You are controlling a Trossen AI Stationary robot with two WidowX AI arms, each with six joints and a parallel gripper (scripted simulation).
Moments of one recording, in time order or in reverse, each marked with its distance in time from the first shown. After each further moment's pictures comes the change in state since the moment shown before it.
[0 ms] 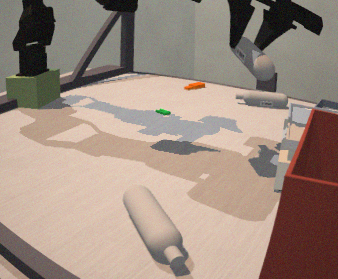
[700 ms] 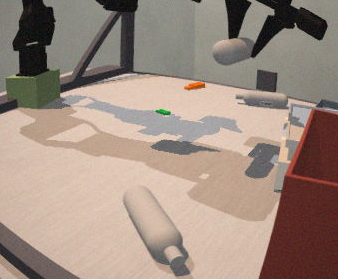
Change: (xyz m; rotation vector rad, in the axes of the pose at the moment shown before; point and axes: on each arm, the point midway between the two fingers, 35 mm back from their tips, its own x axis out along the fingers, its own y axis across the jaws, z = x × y) left arm 0.000 0.001 0.000 0.747 -0.030 0.004; right arm 0.000 0.000 0.000 0.000 0.000 0.000
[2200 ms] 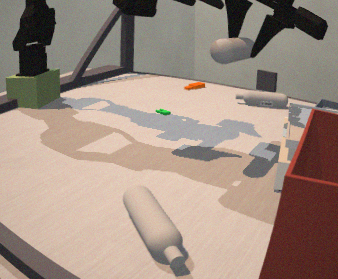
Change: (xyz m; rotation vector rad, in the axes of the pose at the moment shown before) left arm 0.000 0.000 0.000 0.049 -0.003 0.001; right arm 0.038 -0.001 -0.011 0.000 -0.005 0.001
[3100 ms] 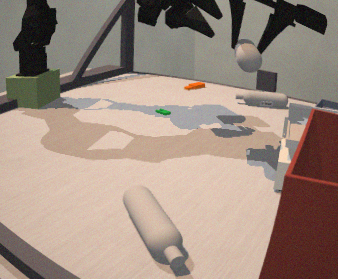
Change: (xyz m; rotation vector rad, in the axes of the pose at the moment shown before) left arm 0.000 -0.002 0.002 -0.439 0.087 -0.078; right arm -0.012 -0.099 0.046 -0.682 -0.082 -0.219
